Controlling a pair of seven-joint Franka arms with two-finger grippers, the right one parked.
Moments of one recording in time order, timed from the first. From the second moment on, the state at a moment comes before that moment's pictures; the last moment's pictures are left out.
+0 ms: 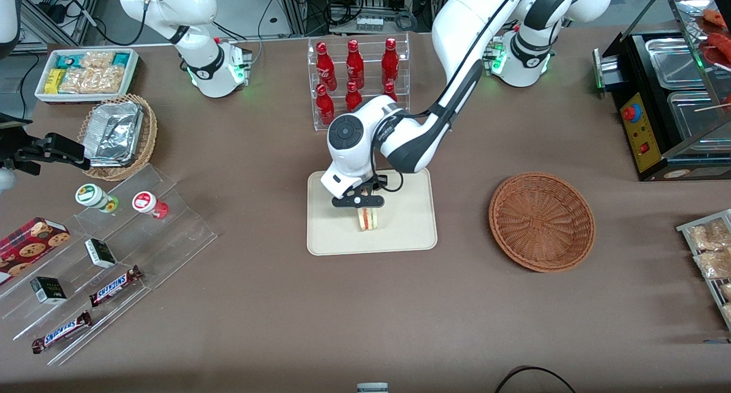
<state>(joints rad) -0.78 0.76 -0.09 -1.35 0.07 2.03 -0.86</state>
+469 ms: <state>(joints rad) -0.79 0.77 -0.09 -1.35 0.07 2.03 -0.86</state>
